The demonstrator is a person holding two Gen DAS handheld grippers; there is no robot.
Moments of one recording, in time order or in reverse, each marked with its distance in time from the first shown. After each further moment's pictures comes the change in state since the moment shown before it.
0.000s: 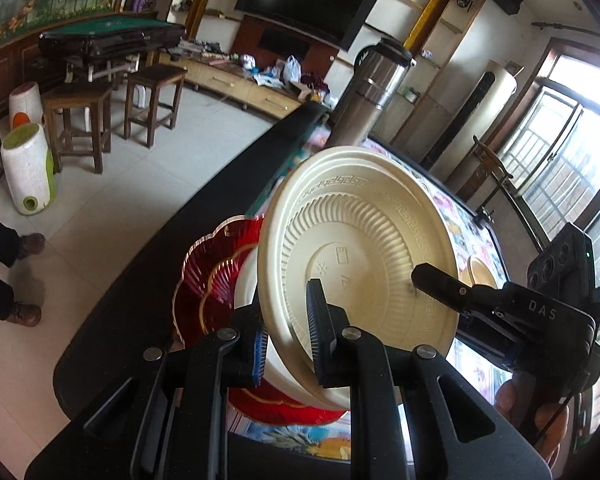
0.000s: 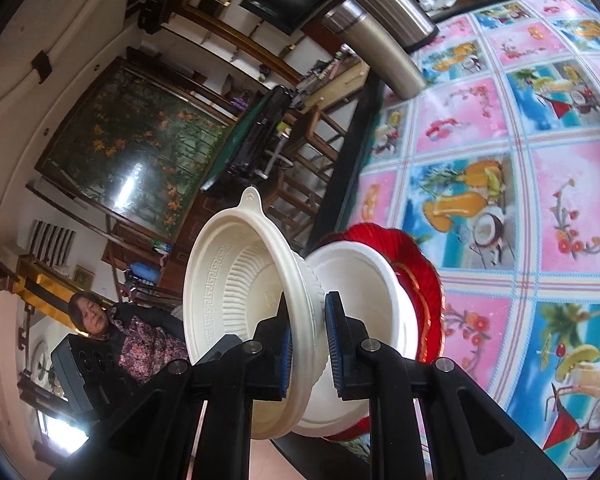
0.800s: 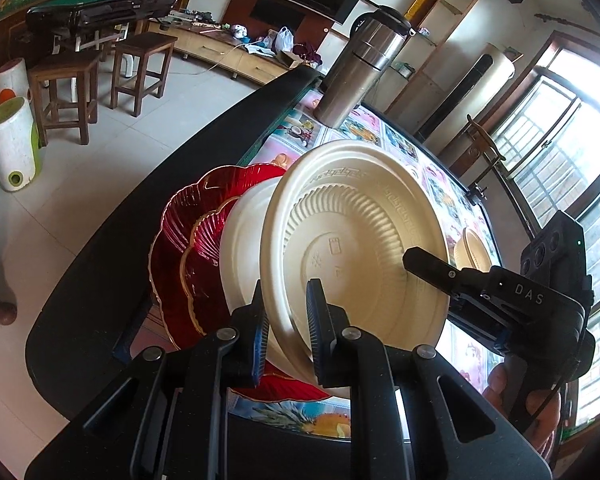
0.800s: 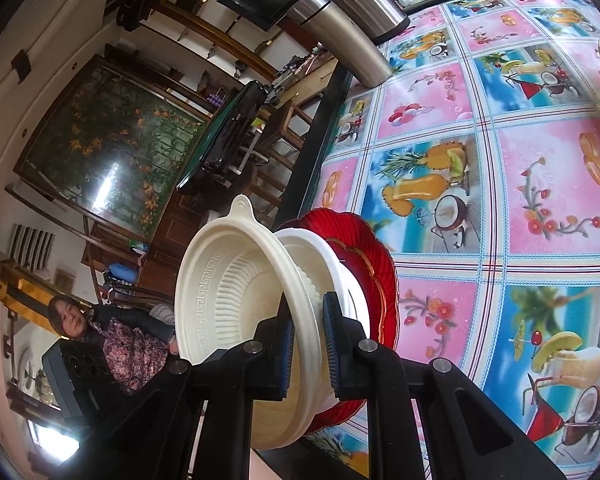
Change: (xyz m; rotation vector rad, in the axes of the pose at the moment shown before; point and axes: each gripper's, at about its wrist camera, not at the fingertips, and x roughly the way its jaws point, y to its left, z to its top) left arm 0.015 0.002 -0.009 -0.011 0.097 -0.042; right arm 0.003 -0.018 -0.009 0.017 0.008 -0.077
